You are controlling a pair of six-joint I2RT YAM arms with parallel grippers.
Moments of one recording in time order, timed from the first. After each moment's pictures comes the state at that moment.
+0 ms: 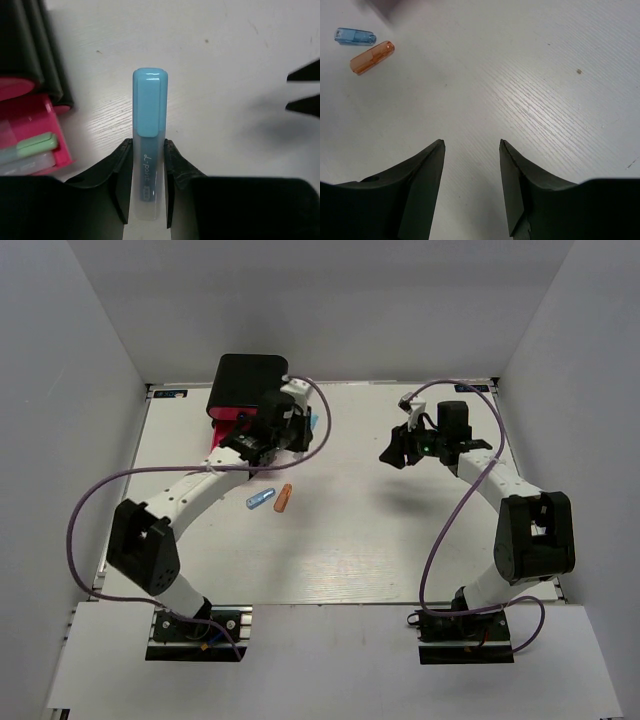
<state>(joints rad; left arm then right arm) -0.60 1.61 1.31 -0.25 -0.07 -0.14 0.17 1.58 1.06 -0.15 -0.70 -0.21</state>
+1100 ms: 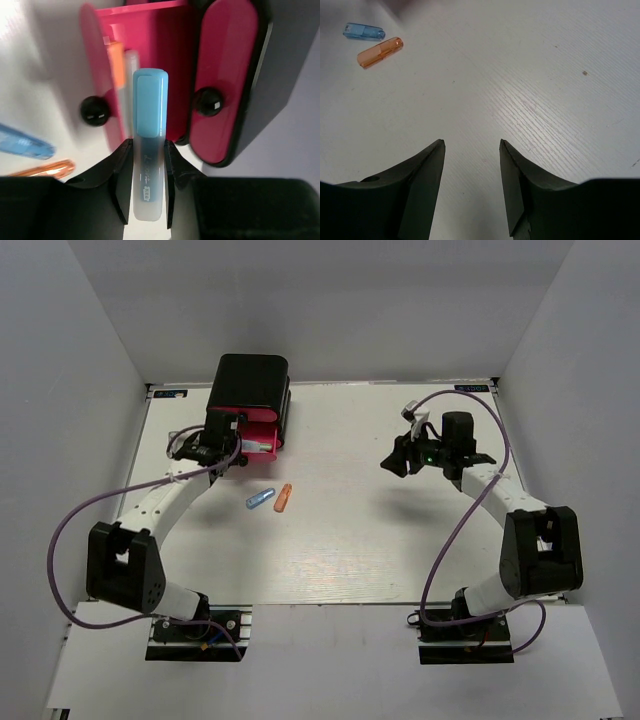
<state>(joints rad) -0.29 1.42 1.07 -0.47 -0.43 -1.70 0.16 1.49 0.93 -0.04 -0.73 -0.22</state>
